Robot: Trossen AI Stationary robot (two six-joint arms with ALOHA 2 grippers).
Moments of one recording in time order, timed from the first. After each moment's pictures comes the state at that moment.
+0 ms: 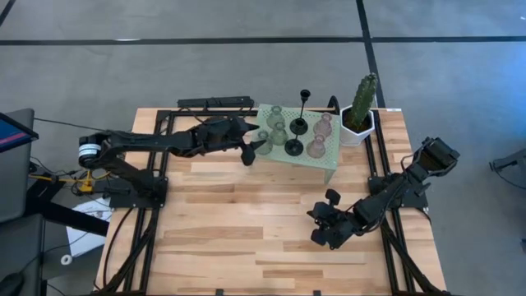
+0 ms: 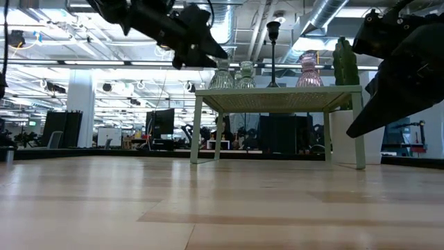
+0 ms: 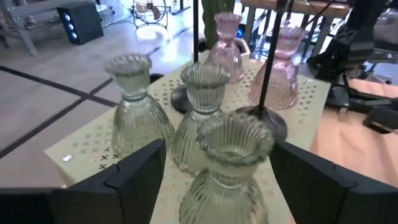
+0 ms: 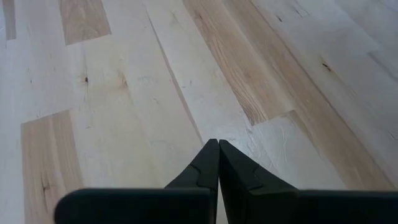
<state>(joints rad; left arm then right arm) 0.22 1.24 0.90 0.21 -0.15 0.00 0.66 1.52 0.67 -0.24 0.68 0.86</state>
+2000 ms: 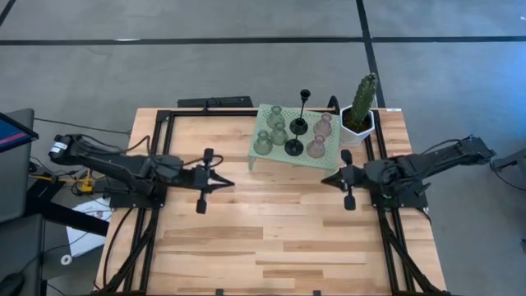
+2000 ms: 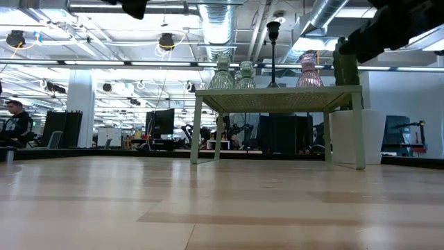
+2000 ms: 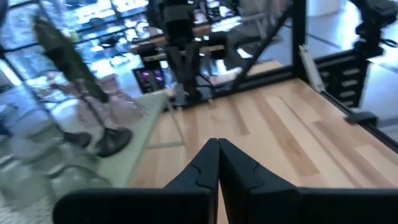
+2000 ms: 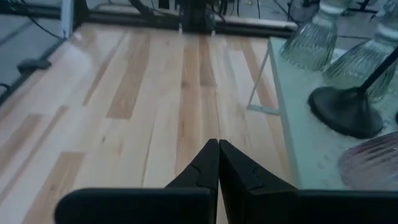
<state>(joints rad) -0.26 0.75 0.63 0.11 -0.20 0.26 0.29 0.63 0.46 -0.25 0.32 0.03</state>
